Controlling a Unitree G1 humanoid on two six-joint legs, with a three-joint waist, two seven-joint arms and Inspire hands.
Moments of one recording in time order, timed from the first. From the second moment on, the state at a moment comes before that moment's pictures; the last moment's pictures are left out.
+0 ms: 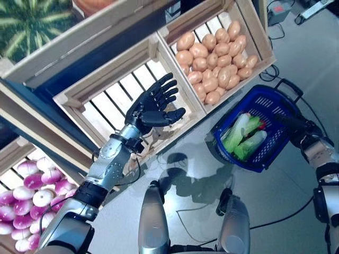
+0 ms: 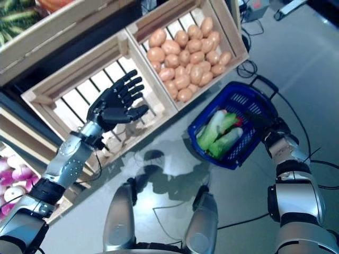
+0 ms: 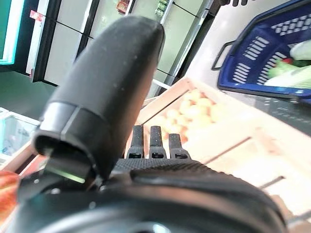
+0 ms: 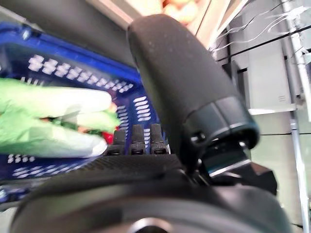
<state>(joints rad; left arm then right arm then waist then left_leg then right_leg) -0.48 0.59 -0.32 0.26 -0.89 -0.15 -0.21 -0.81 -0.72 0.04 1.22 0.98 0.14 0.07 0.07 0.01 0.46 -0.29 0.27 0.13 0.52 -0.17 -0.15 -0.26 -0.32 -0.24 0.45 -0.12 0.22</state>
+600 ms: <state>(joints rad) 0.00 0.44 -0.29 0.39 -0.54 -0.25 -0.27 -0.07 -0.24 0.11 0.74 1.02 -0.04 0.20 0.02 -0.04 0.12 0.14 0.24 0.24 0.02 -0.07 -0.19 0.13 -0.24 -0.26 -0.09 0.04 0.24</state>
